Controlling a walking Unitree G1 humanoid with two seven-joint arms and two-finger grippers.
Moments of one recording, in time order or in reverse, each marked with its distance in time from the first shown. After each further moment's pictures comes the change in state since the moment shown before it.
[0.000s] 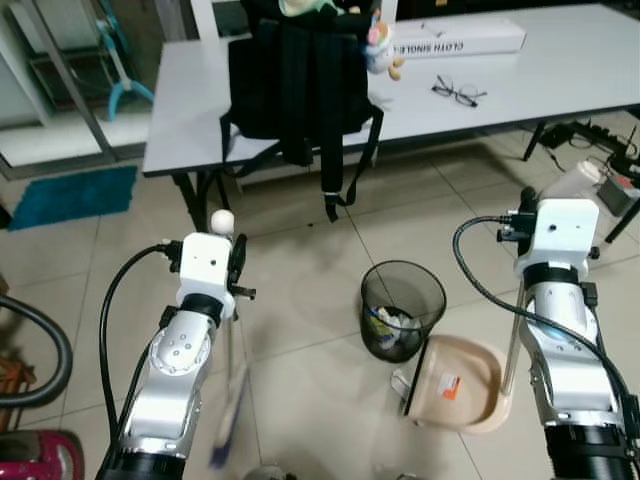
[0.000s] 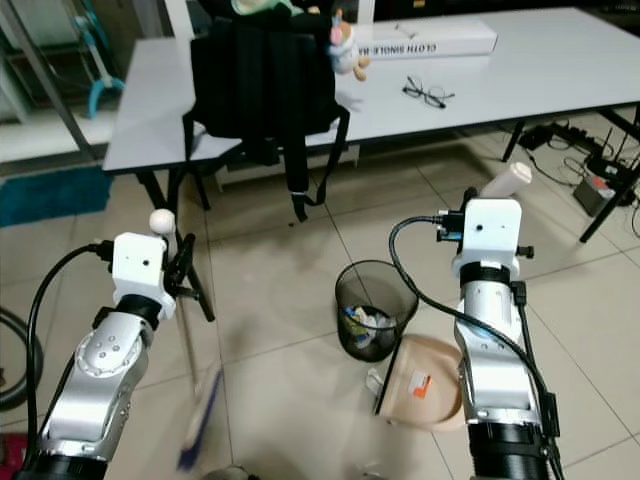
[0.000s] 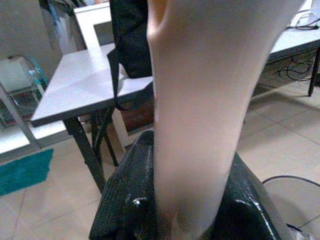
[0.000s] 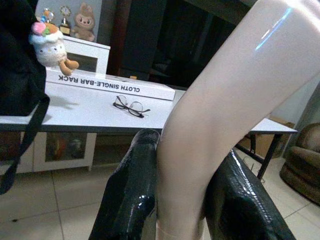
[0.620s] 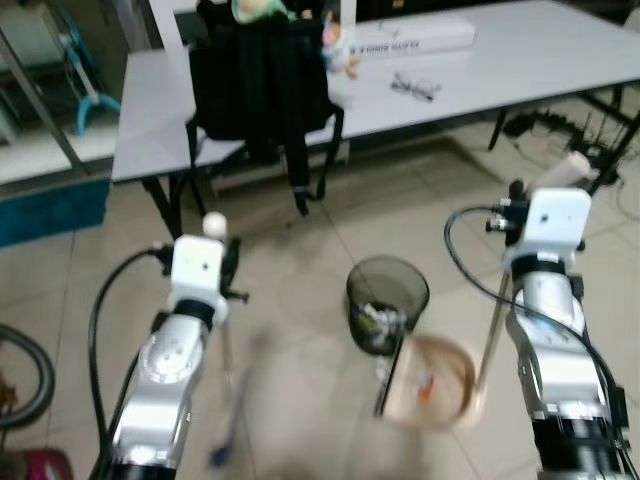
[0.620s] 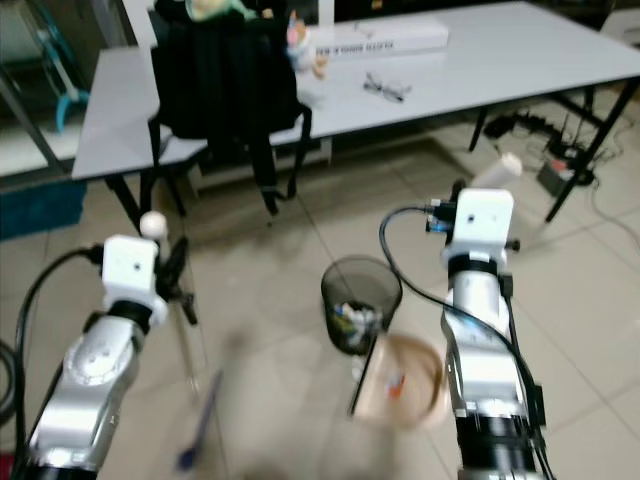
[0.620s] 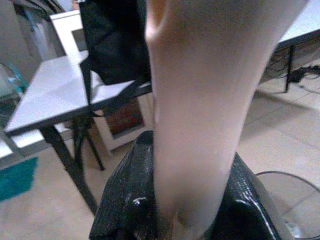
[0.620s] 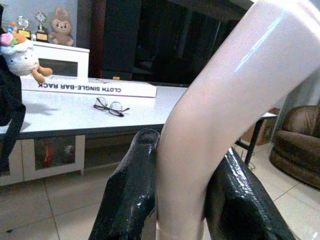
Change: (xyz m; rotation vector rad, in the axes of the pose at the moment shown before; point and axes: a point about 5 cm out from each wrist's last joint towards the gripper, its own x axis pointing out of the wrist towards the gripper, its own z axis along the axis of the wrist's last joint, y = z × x) left arm -0.007 0.005 0.000 0.007 0.009 -0.001; right arm 0.005 0.009 0.009 0.063 -0.008 -0.005
